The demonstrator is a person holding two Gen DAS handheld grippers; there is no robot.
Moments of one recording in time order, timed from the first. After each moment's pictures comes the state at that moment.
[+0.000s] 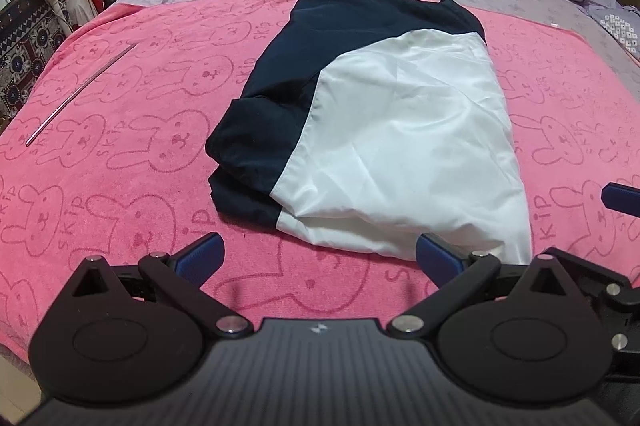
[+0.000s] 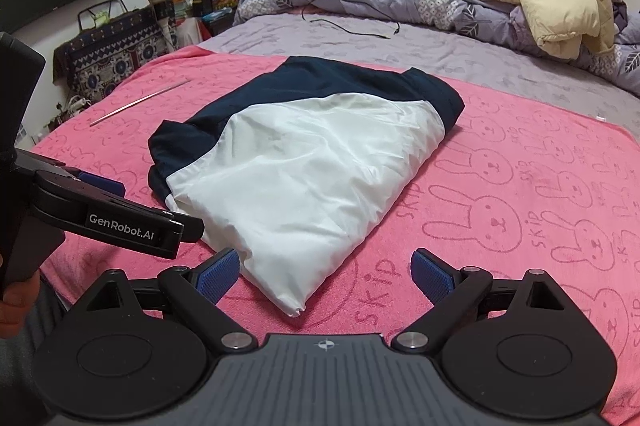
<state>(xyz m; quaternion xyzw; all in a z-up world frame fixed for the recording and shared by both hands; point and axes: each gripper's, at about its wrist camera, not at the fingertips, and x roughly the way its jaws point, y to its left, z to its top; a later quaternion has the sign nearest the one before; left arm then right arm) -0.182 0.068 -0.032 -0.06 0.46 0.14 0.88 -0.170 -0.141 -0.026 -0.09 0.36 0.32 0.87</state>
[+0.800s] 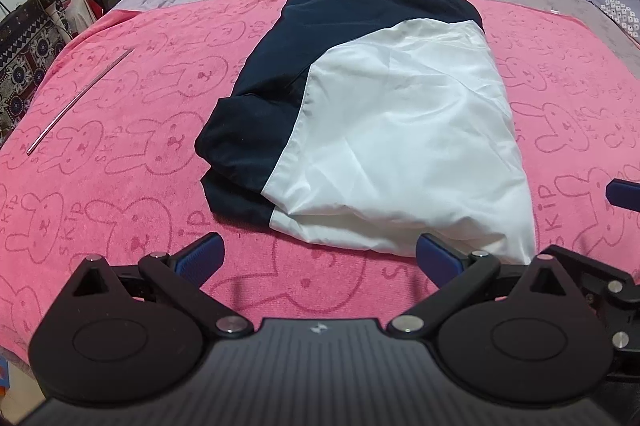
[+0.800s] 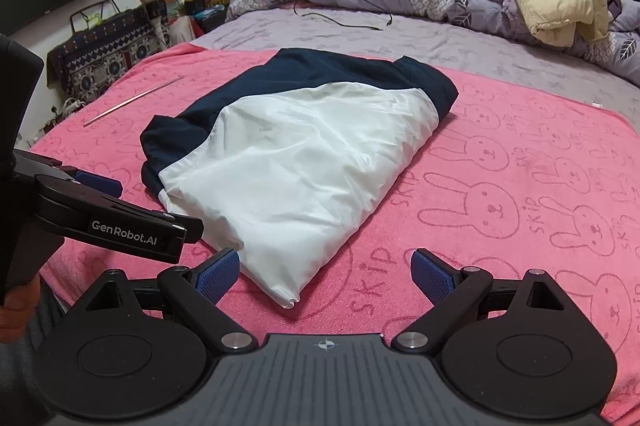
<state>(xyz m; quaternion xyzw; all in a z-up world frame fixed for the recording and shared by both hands) -0.179 0.061 -0.036 -0.04 0.47 0.14 0.87 -0.169 -0.144 -0.032 -0.08 0.37 0.31 0.87</state>
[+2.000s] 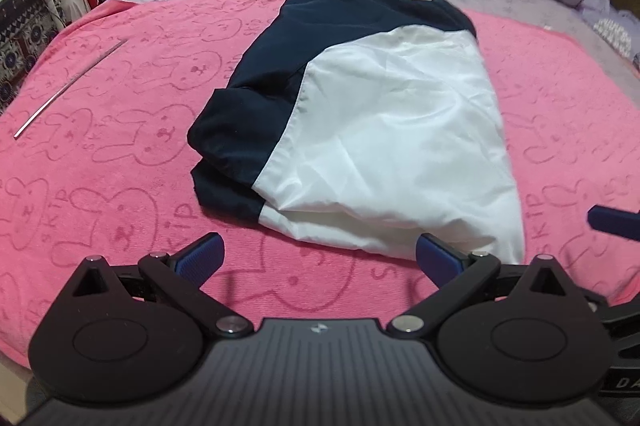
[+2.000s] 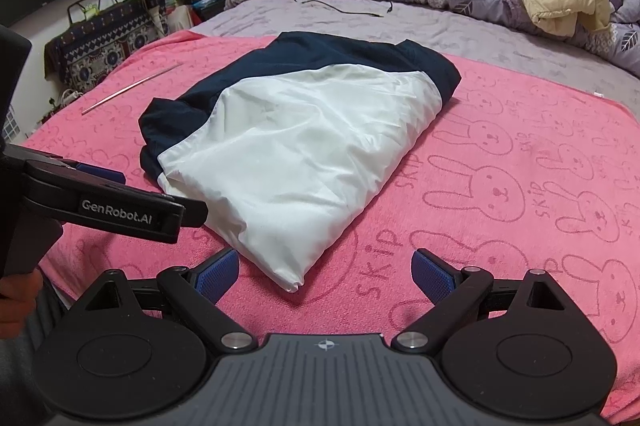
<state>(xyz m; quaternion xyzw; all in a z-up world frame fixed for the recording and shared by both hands) -0.185 0.066 -0.039 -0.07 0.45 0.13 0.88 -0.172 -0.142 -0.040 -0.09 0.38 0.31 0.87</state>
